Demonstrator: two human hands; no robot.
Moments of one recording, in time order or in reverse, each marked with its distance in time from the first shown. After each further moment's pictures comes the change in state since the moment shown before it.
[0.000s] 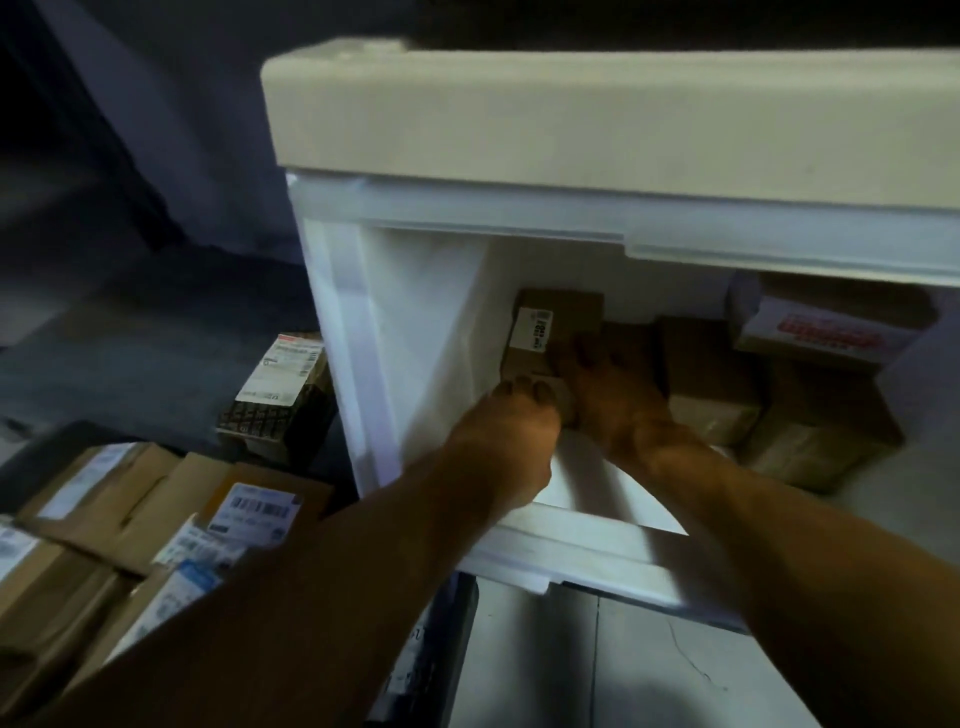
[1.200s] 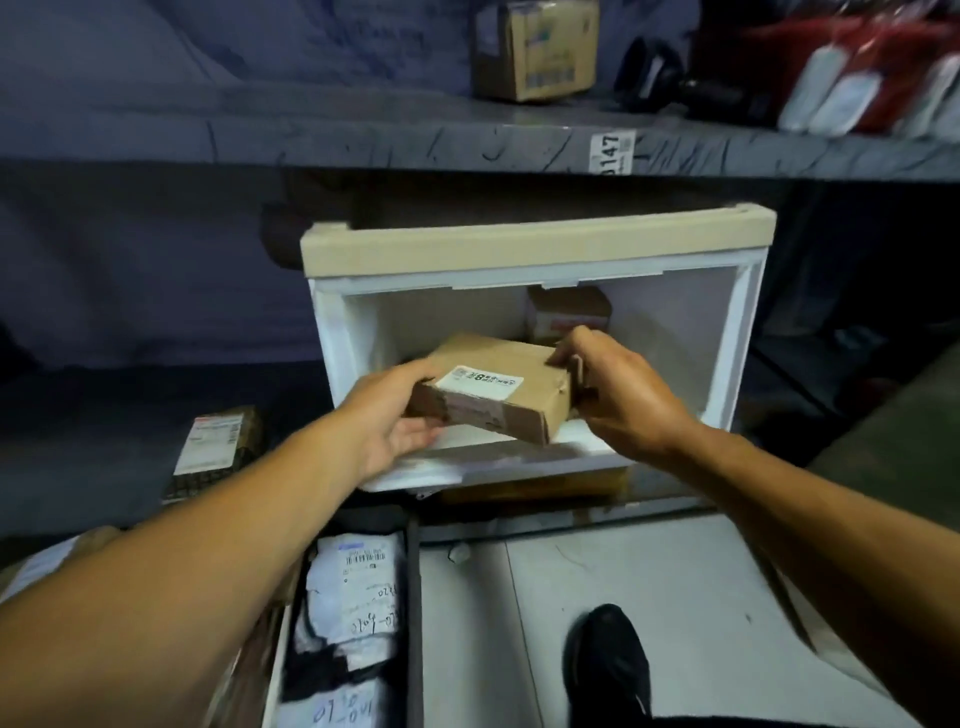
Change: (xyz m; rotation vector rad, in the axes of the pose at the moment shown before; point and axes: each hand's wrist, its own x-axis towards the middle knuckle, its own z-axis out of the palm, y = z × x) left_hand -0.141 0.012 -0.108 -1.605 -0.090 -0.309; right_hand -0.264 -0.029 -0.129 0.410 0.462 0.107
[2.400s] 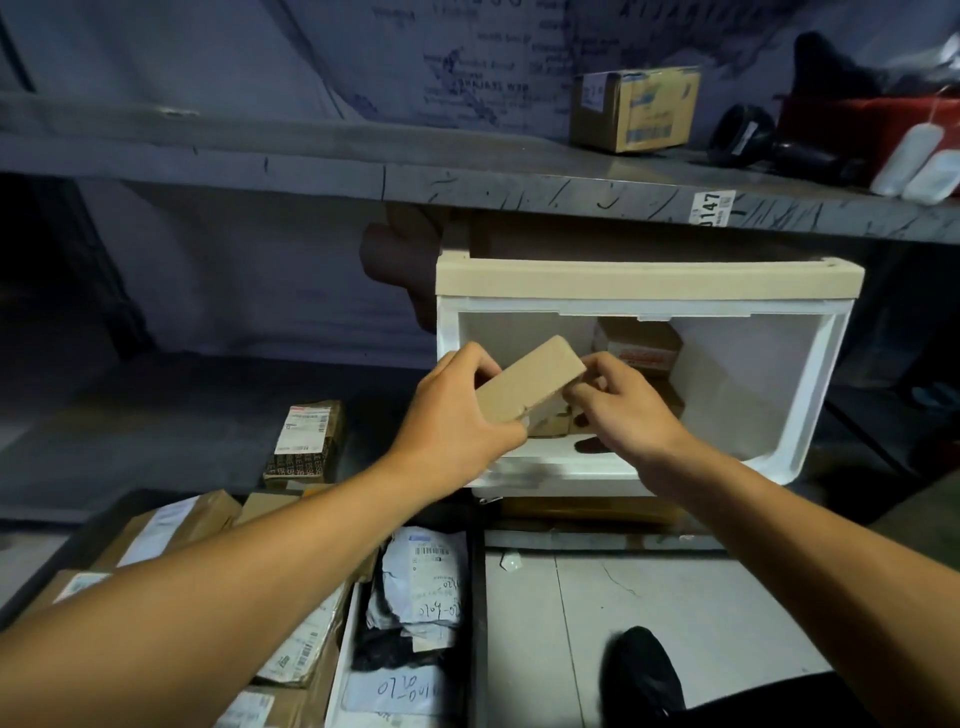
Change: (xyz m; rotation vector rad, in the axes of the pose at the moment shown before) left_hand -0.081 0.006 -0.038 0.749 0.171 0.705; right_hand 0.013 -0.105 0.026 0.559 -0.008 0.413
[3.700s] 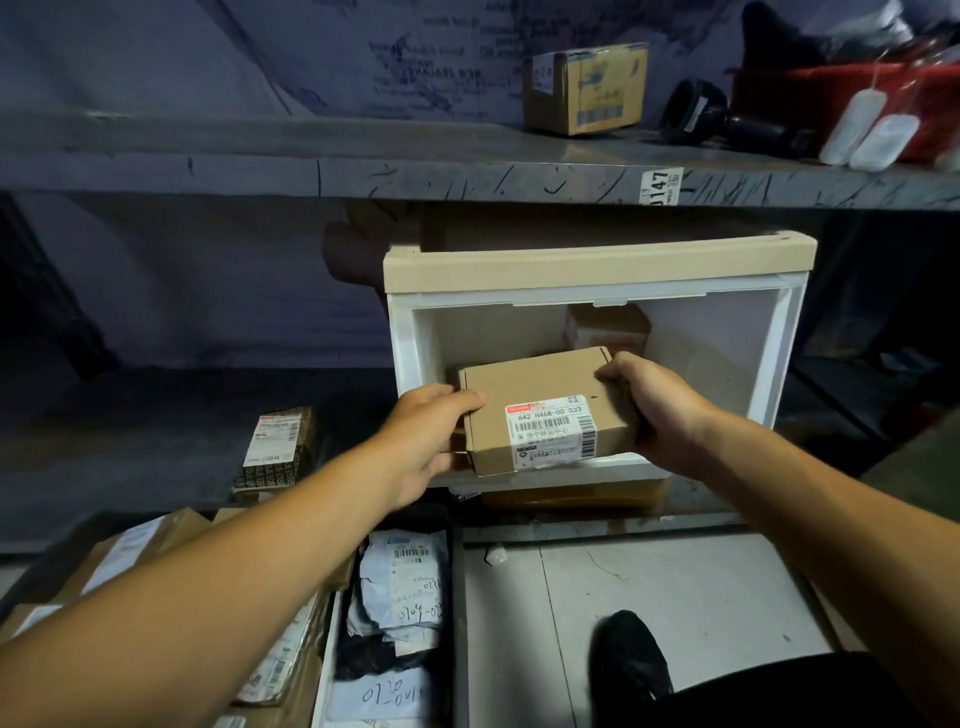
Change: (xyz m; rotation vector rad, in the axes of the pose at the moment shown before) left_hand 0.025 -0.013 0.036 -0.694 -0.151 -0.608; right_hand 0.008 0.021 -0.049 0.504 0.021 0.389
